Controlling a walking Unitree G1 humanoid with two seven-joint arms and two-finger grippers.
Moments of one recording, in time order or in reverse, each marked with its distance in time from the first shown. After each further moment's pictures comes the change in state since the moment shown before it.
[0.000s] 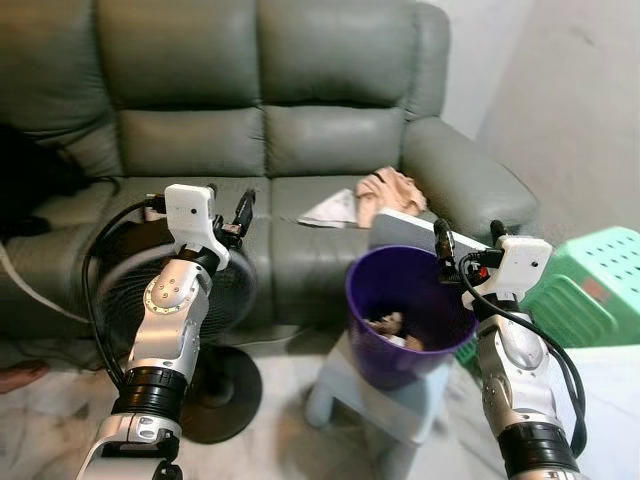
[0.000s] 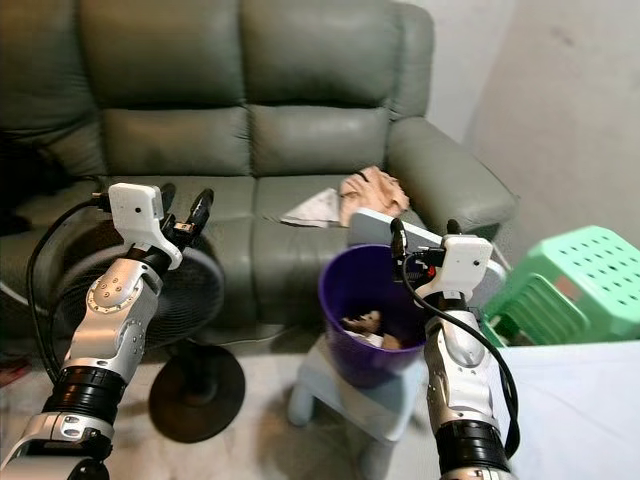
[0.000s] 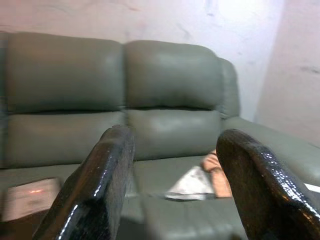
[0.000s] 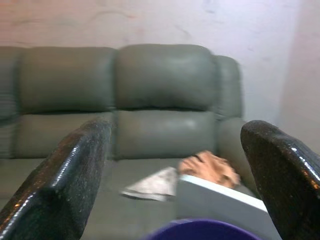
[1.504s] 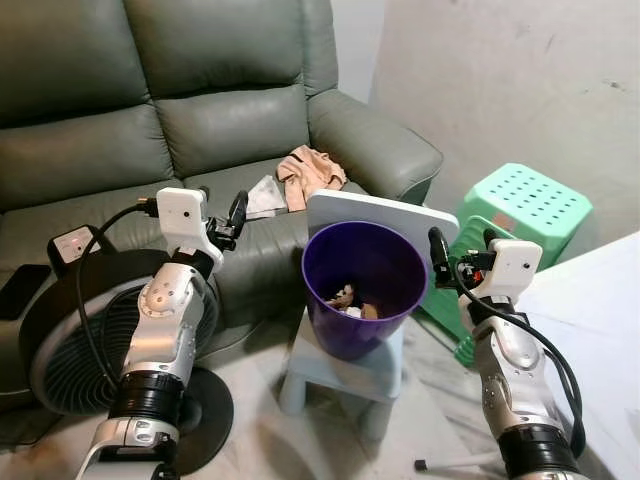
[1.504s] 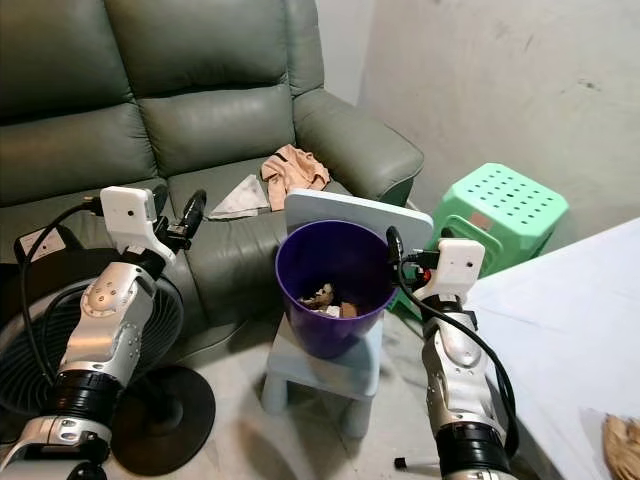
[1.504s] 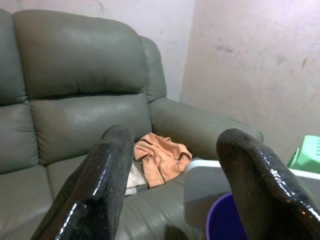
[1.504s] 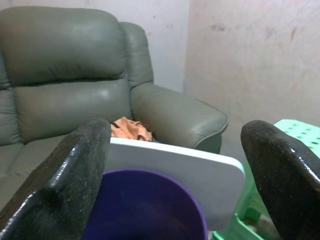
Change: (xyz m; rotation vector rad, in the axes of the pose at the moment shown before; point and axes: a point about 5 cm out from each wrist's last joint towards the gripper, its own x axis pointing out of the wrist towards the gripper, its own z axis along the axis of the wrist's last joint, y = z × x) left arm -0.002 0.001 -0.001 -0.004 -0.006 0.007; right arm -0.002 -0.004 -0.006 -0.011 0.067 -0.018
